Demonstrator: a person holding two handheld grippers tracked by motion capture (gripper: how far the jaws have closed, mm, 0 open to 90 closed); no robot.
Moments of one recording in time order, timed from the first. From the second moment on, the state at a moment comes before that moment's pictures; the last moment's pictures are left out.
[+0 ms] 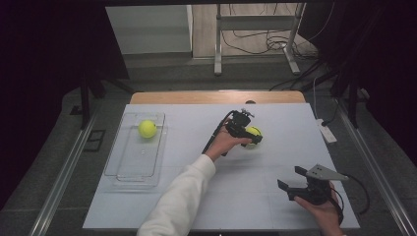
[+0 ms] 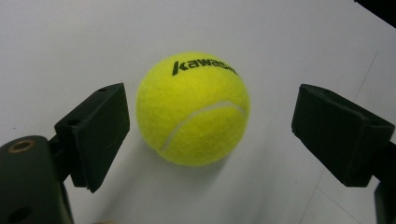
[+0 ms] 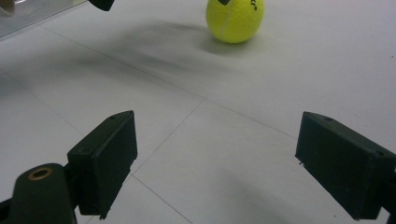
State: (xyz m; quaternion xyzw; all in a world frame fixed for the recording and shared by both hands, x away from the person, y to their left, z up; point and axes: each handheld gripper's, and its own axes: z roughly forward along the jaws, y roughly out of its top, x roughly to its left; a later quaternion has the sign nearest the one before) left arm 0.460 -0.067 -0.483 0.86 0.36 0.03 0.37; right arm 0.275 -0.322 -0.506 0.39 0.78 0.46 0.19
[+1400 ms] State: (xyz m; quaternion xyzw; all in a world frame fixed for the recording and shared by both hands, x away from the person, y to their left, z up) left arm 0.461 -0.071 -0.483 0.86 0.35 0.05 0.36; right arm 0.275 -0.323 -0.507 0.39 0.78 0.46 0.19
